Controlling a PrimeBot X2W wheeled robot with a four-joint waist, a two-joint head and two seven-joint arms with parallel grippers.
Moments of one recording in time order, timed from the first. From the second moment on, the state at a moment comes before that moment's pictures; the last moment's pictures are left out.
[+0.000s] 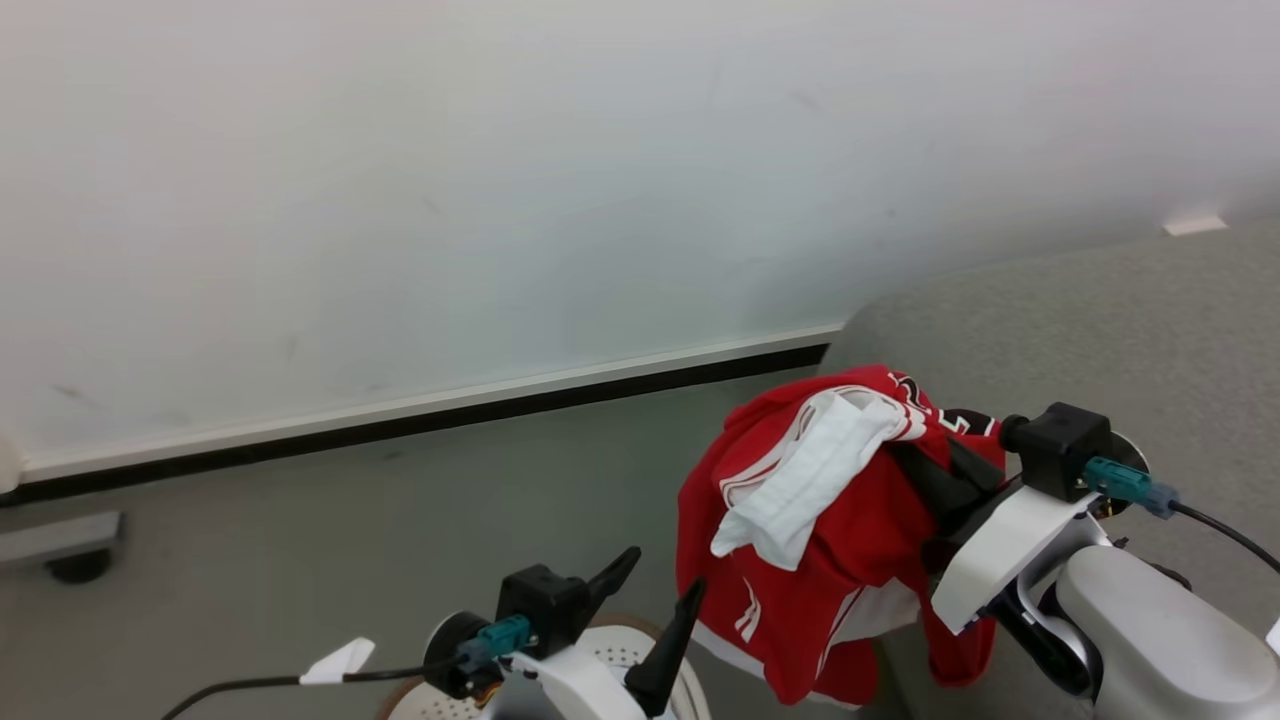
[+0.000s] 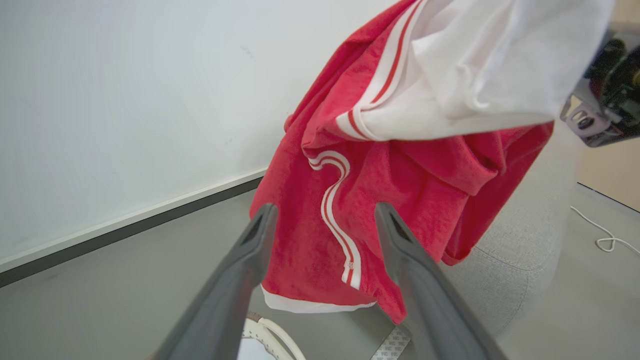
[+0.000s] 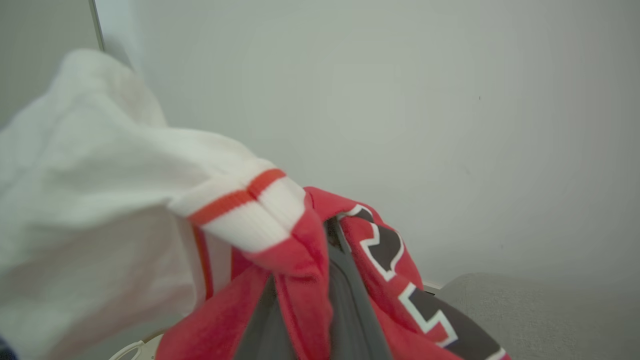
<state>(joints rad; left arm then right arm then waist) -0.36 0.18 -0.75 0.37 -0.52 0.01 -0.16 -0.68 -0.36 0.90 0.51 0.81 0.13 -0.25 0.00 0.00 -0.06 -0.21</state>
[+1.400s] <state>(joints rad) -0.63 0.19 -0.79 0.18 -0.44 -0.03 -0.11 -1.16 -0.76 0.27 0.61 0.60 0.13 0.00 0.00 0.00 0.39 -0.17</state>
